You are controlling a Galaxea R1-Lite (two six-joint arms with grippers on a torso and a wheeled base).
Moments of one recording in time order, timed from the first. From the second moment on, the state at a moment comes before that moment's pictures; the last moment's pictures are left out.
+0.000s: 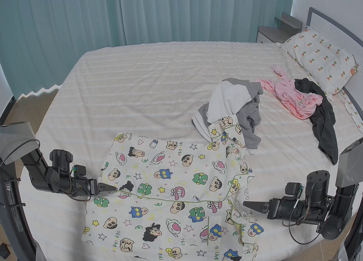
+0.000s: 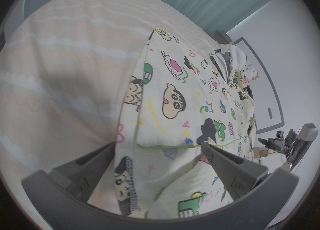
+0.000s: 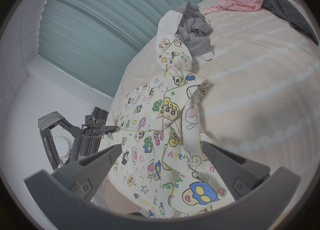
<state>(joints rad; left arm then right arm) 0.13 2.26 -0.72 -0.56 -0.61 -0.04 0.38 2.08 -0.02 -1.55 0.31 0.60</state>
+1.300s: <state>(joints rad) 0.38 2.18 -0.69 -0.55 -0.62 0.00 0.38 2.10 -0.02 -1.55 0.25 0.60</state>
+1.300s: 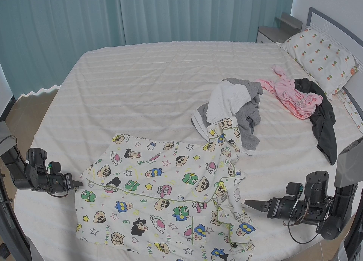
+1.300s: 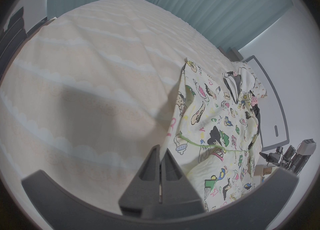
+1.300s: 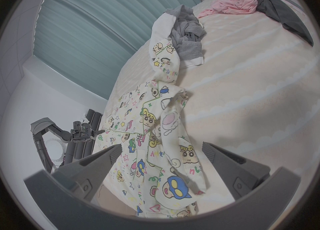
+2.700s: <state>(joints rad) 0.55 2.18 -0.67 -0.54 -0.70 0.03 0.39 2.30 -0.28 -1.39 0.31 0.61</state>
